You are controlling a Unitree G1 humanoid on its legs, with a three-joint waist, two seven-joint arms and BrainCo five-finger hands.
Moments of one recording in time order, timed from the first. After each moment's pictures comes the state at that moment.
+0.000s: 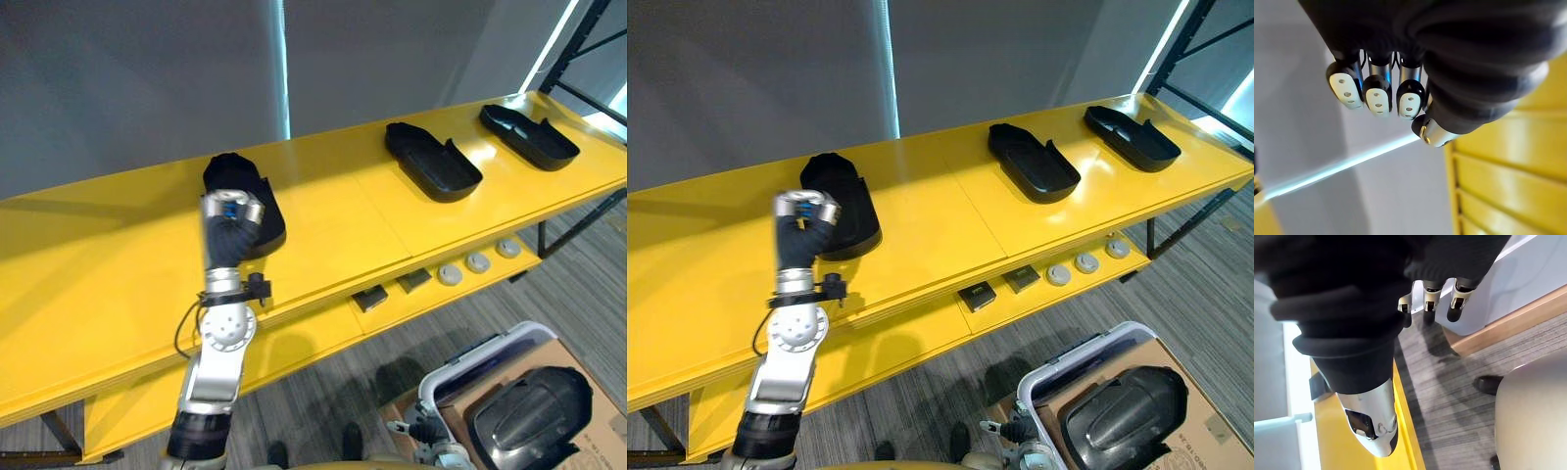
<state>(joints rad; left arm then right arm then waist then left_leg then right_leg) -0.06 0.09 0.00 -0.41 0.37 -0.15 0.37 0.16 -0.03 -0.06 0.85 -0.08 -0.08 -0.07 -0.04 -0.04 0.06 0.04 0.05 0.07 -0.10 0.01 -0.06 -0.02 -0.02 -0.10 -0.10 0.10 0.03</state>
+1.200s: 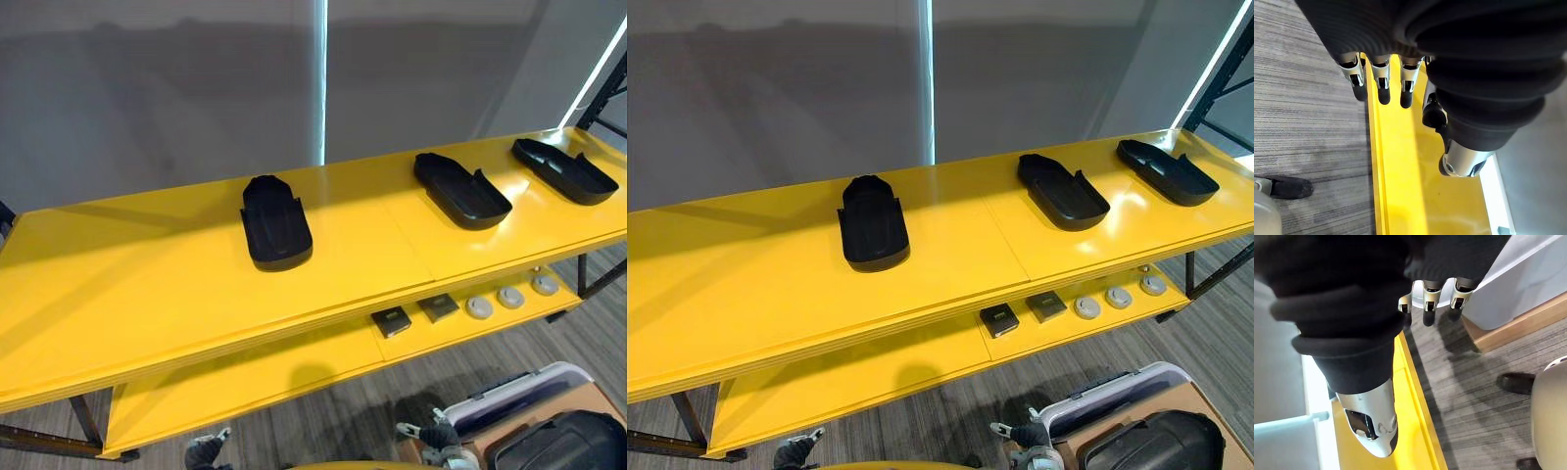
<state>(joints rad) 0.22 0.01 0.27 0.82 0.10 -0.05 0.20 0.16 -0.03 -0.15 0.85 -0.05 -0.06 -0.09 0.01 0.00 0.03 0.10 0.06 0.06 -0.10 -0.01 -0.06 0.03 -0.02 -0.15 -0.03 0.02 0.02</state>
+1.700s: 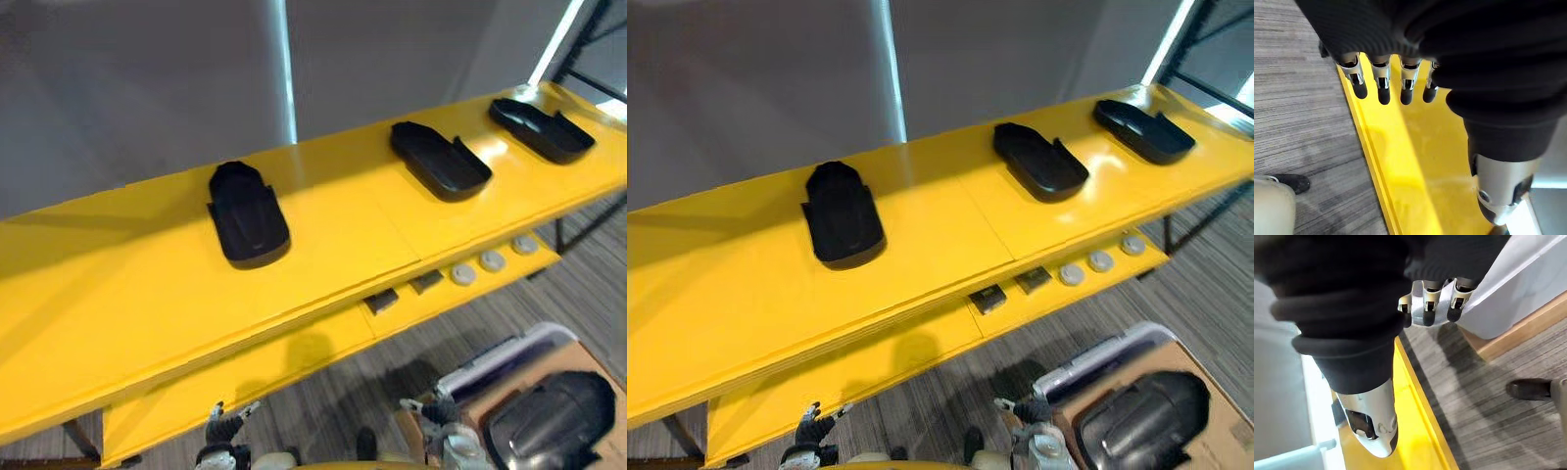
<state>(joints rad) 0.15 0.00 0.20 0.78 0.13 -0.05 0.21 0.09 -0.04 -0.15 0.77 -0.04 -0.06 -0.11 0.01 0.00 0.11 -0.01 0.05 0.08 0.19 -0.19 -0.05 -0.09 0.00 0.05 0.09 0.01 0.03</state>
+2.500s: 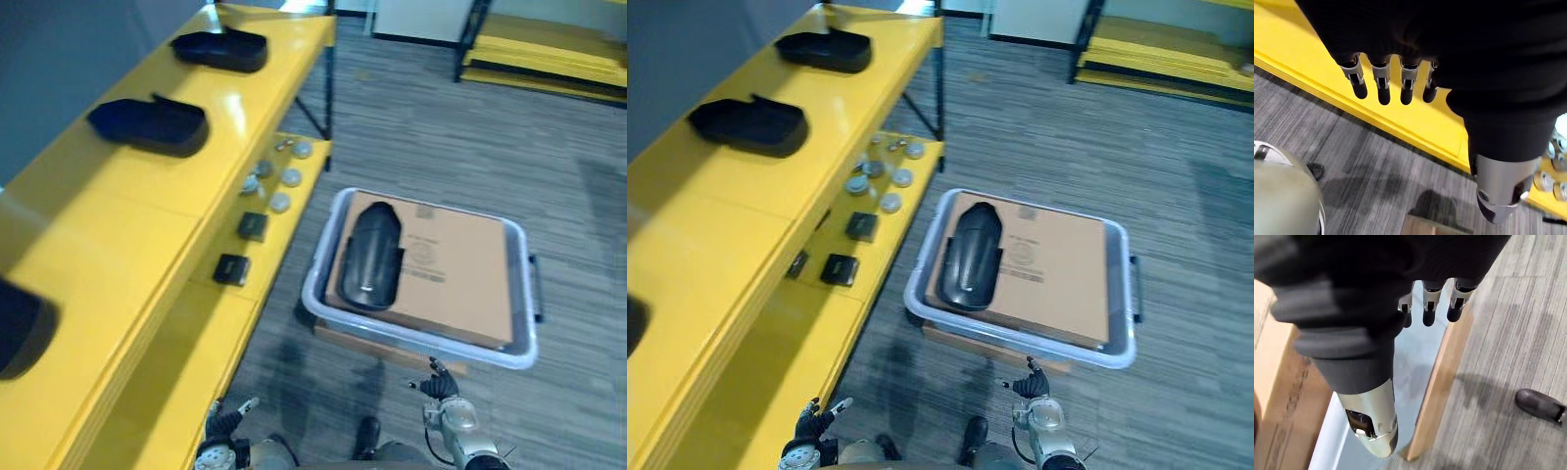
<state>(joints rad) 0.13 0.01 0.20 0.84 0.13 -0.05 0.22 -0.02 -0.10 -0.10 0.87 -0.08 -0.06 -0.13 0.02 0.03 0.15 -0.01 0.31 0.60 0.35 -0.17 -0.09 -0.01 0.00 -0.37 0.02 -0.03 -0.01</state>
